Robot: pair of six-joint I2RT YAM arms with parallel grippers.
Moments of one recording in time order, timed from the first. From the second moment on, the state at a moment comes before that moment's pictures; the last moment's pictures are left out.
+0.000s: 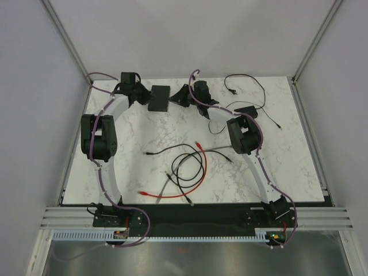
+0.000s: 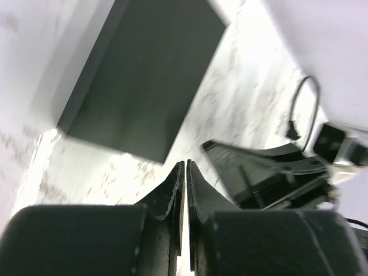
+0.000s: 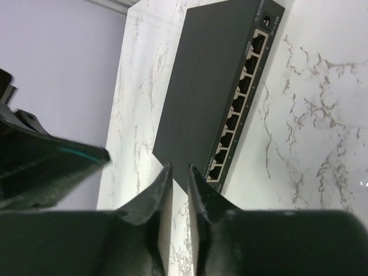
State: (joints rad) left arm -0.09 2.10 1.60 -0.24 0.25 -0.93; right arm 0.48 2.64 2.08 0.28 -0.41 0.92
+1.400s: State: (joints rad) left arm -0.05 2.65 2.23 -0.15 0.61 -0.82; right arm 0.49 2.77 2.18 0.28 -0.44 0.97
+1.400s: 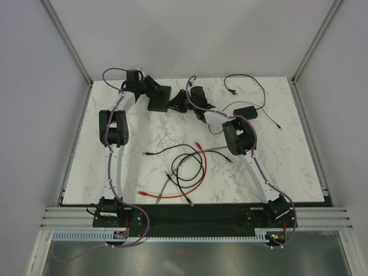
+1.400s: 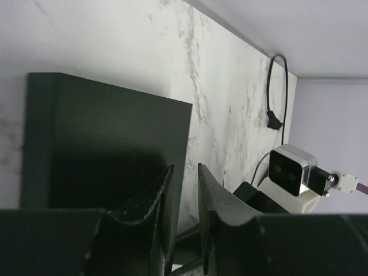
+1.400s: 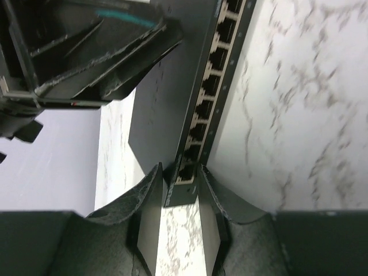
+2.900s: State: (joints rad) left arm -0.03 2.57 2.17 -0.25 0.30 -0.54; right arm 0.50 2.73 2.20 0.14 -0.40 0.86
